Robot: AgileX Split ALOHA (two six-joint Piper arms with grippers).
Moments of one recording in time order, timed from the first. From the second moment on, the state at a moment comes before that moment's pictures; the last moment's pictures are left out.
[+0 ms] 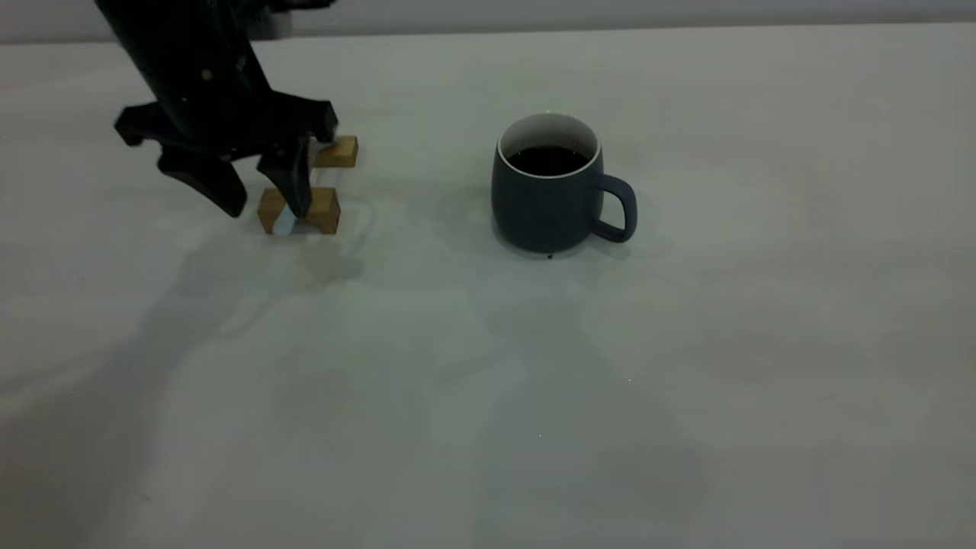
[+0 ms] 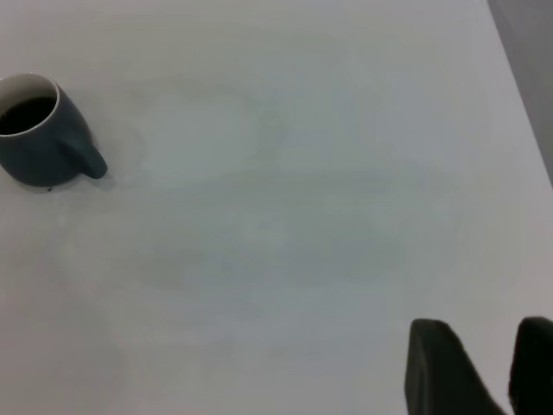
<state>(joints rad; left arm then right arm) -0.27 2.24 -1.30 -0.09 0.46 -0.11 -0.05 0.02 -0.47 0.01 1.13 -0.01</state>
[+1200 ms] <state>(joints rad) -0.27 2.15 -1.56 -0.22 0.75 -0.34 -0.05 0.02 -0.47 0.01 1.13 -0.01</state>
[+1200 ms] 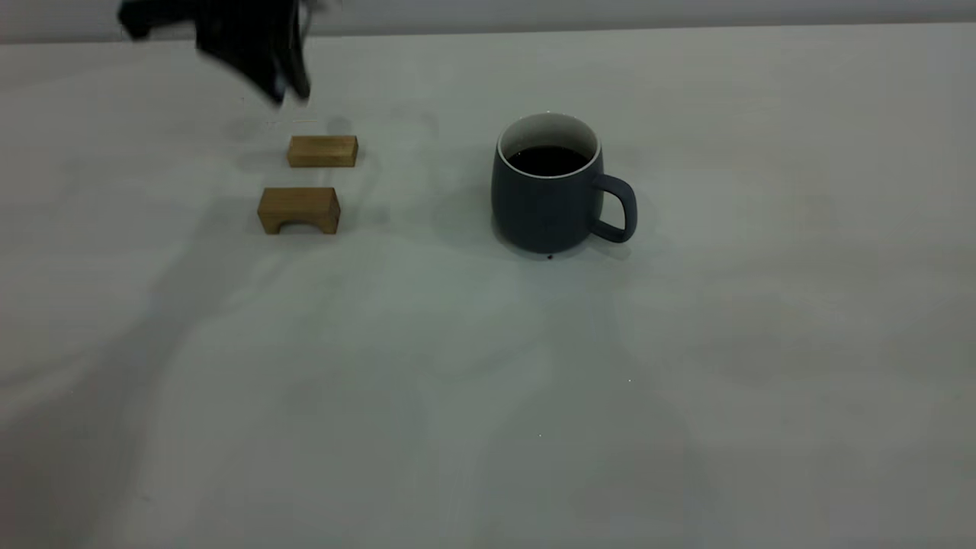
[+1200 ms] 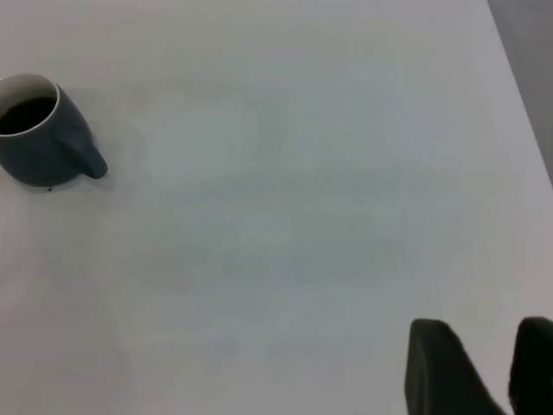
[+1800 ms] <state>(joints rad) -0.28 2.20 -1.61 -1.32 1.00 -0.95 -0.05 0.02 -0.47 0.01 1.13 -0.01</state>
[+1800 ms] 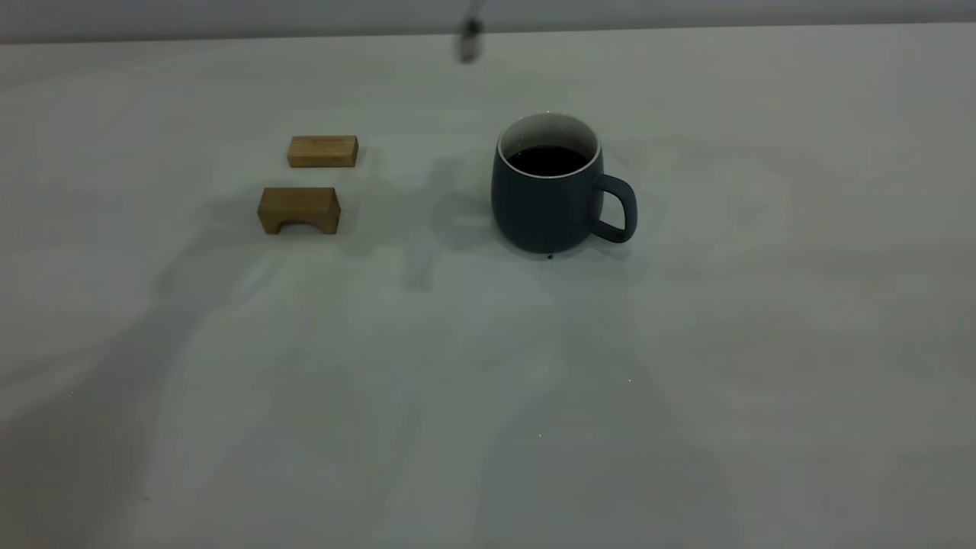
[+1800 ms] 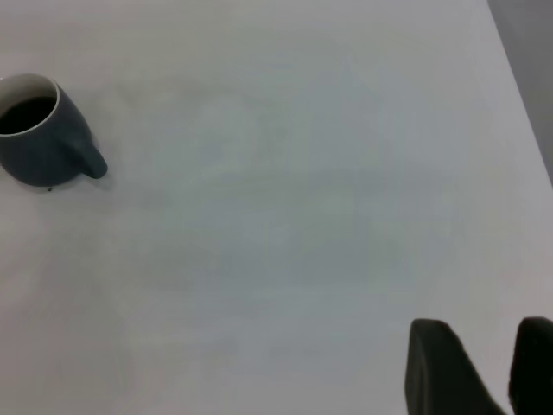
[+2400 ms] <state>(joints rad) -0.30 2.43 -1.61 -1.62 1.00 -0.89 -0.05 0.02 -0.47 0.01 1.13 -0.01</state>
